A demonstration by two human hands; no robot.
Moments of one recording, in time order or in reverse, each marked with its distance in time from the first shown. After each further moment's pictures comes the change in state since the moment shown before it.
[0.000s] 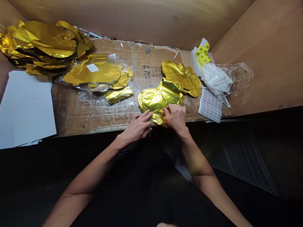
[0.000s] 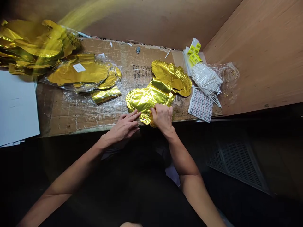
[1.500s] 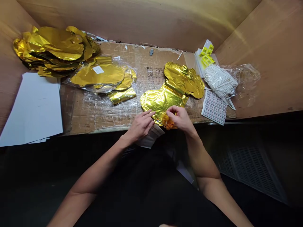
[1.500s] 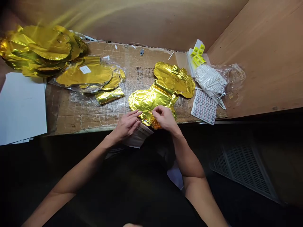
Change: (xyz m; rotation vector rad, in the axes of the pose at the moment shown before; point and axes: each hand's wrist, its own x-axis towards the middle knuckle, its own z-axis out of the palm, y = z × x) left_hand 0.004 0.007 0.000 -0.265 0.265 -0.129; right_hand 0.000 -0.003 -0.022 0.679 -0.187 0.108
